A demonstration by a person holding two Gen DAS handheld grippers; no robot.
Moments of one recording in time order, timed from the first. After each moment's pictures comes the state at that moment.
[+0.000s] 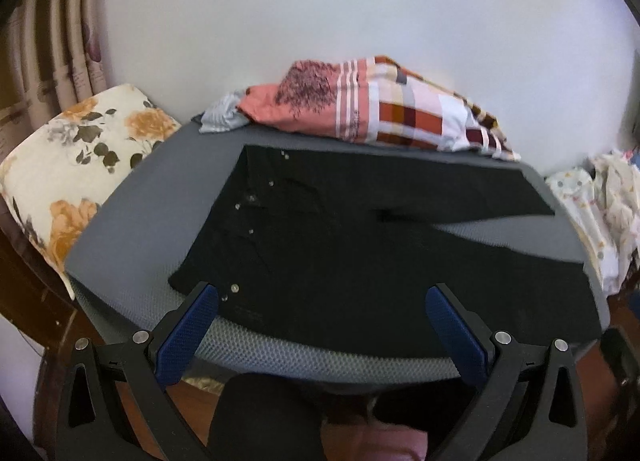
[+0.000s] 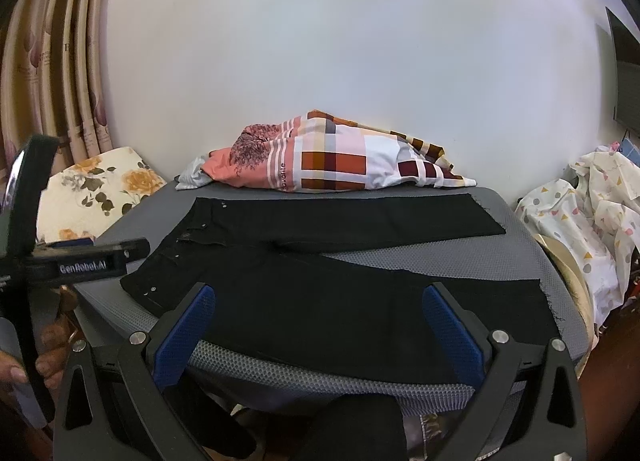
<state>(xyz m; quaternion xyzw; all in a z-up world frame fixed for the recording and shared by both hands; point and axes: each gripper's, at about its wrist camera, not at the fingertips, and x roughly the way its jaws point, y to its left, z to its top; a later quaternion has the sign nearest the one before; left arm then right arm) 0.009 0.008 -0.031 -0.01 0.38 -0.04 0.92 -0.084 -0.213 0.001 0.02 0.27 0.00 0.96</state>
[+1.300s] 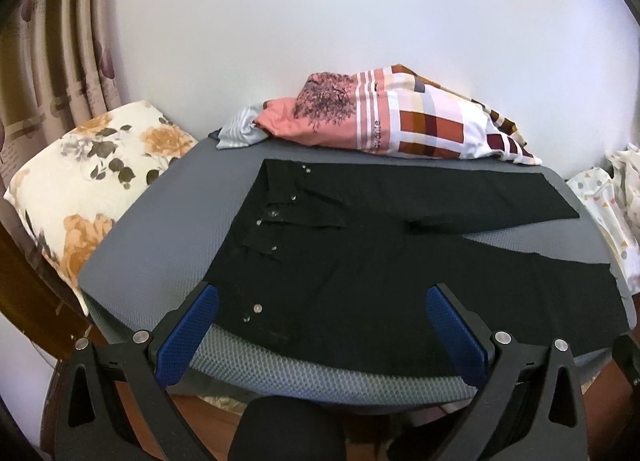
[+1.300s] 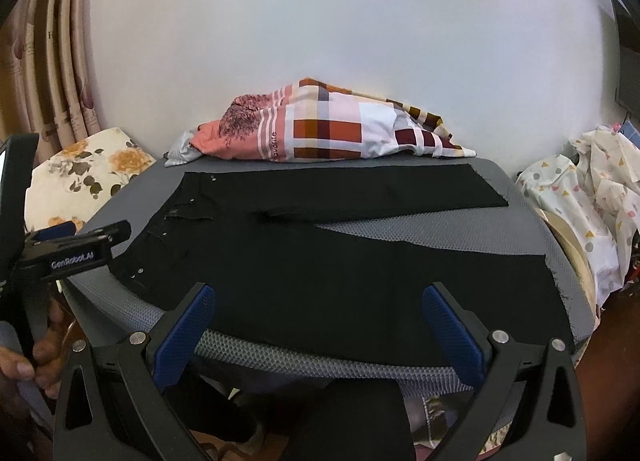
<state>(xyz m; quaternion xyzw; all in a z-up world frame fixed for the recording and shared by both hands) 0.021 0.025 -0.042 0.02 0.34 -0.01 0.94 -0.065 -0.212 -0.024 0.02 0.32 -0.01 0.95</state>
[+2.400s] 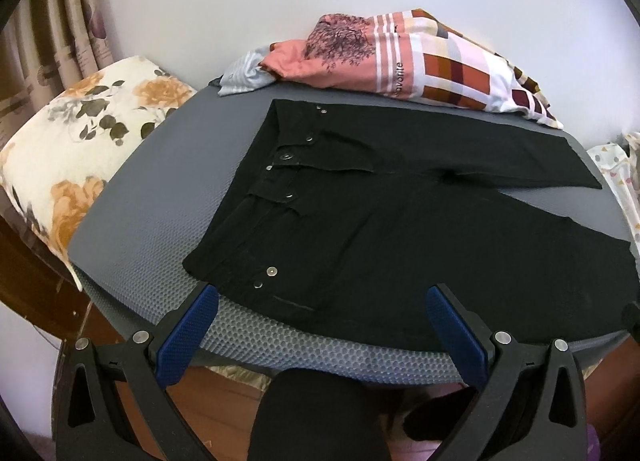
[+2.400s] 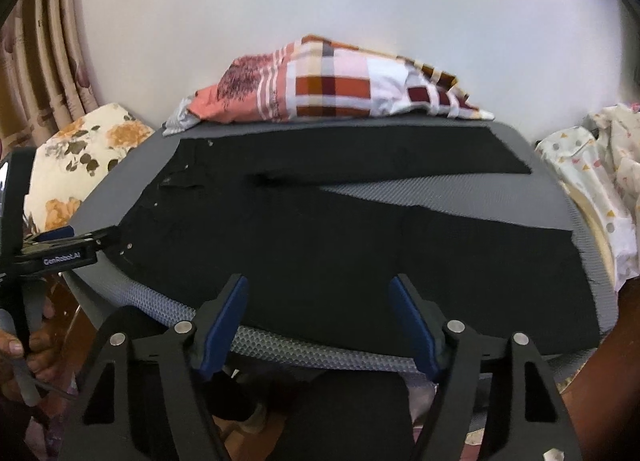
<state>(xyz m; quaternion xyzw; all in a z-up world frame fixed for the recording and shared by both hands) 0.056 0.048 -0.095 0.02 0.43 0.01 0.90 -0.021 -0.220 -0.070 0.04 0.39 0.02 0.92</state>
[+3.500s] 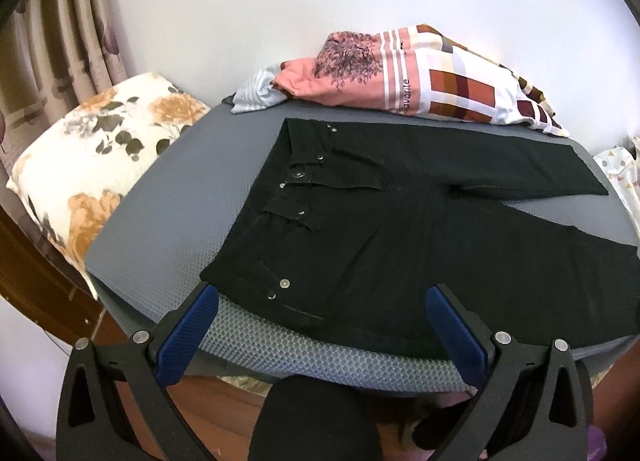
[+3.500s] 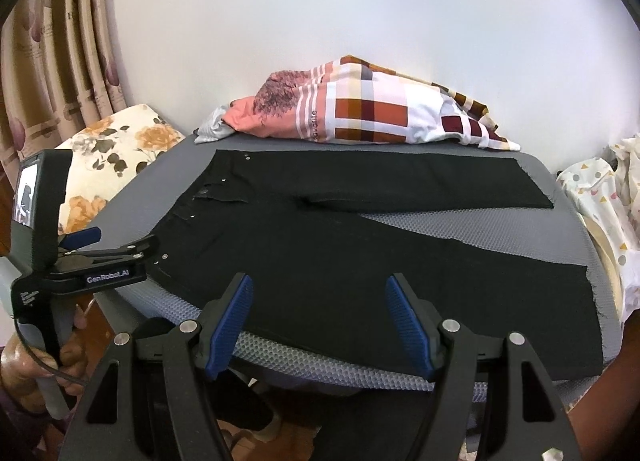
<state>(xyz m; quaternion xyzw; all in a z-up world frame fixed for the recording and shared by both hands) 0.043 0.044 -0.079 0.03 0.40 0.03 0.91 -0.030 -0.186 -0.036 0.02 0.36 0.05 0.93</state>
